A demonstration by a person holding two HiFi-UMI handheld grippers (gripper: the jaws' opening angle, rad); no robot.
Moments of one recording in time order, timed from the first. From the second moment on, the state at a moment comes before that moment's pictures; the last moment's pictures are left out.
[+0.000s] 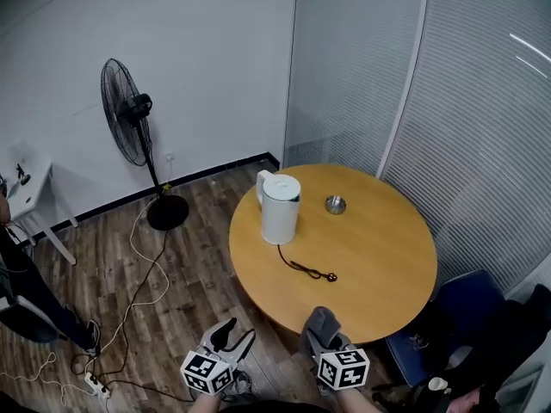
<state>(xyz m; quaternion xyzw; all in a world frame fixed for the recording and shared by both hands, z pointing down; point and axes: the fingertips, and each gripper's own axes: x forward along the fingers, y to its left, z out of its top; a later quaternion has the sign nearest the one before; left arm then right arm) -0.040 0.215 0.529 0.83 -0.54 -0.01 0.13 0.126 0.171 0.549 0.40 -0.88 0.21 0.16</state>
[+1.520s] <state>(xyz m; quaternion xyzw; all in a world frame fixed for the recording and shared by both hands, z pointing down) -0.101 -0.047 0.518 0.86 -0.50 -0.02 0.13 0.083 -0.073 0.529 0.44 -0.86 0.23 0.12</state>
